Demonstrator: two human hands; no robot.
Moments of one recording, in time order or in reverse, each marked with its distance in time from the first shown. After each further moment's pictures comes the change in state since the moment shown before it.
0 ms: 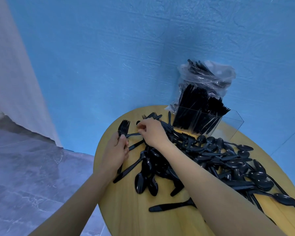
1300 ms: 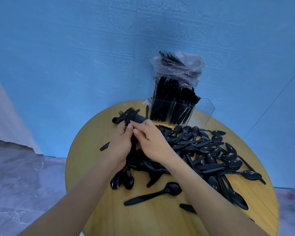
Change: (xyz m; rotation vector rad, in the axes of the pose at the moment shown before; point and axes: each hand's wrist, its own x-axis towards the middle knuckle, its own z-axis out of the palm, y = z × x) left_hand -0.008 0.019 0.072 -0.102 -0.212 -0.029; right_hand -0.089 0.016 -0.046 0.306 0.067 -0.063
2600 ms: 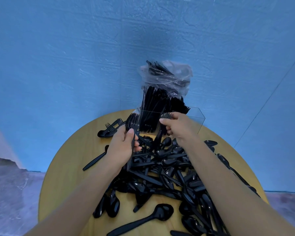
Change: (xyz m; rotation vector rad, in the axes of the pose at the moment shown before) left_hand 0.034 0.010 0.037 0.102 -0.046 0.101; right_hand 0.050 0.063 -0.091 0.465 0.383 0.508
